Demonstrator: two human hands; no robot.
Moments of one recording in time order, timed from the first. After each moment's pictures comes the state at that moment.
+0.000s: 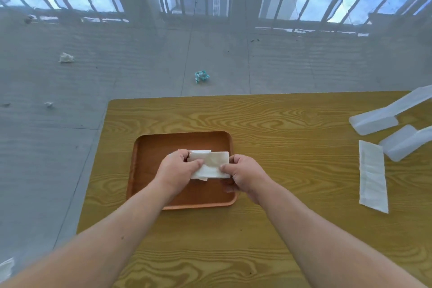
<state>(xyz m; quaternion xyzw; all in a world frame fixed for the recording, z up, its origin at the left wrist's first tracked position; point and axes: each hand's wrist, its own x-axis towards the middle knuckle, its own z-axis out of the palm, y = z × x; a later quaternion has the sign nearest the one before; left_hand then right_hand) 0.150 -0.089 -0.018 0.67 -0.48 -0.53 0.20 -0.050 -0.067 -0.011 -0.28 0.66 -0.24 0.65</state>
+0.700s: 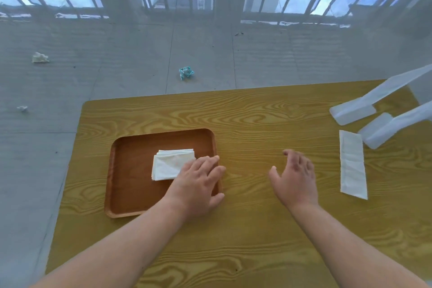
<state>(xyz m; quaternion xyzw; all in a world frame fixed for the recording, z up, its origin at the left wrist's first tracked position) 0.081 -0.055 -0.034 0.41 -0.89 -0.17 -0.06 -0.182 -0.005 -0.031 -0.48 0.85 -0.09 0.19</state>
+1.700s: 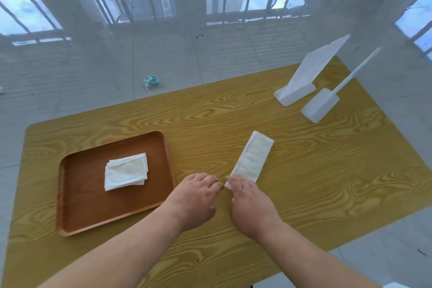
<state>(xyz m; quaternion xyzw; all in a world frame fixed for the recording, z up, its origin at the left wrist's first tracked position) -0.020 -0.005 -0.041 0.26 -0.95 -0.13 -0.11 -0.193 0.088 -0.039 -0.61 0.73 -0.03 0.31</state>
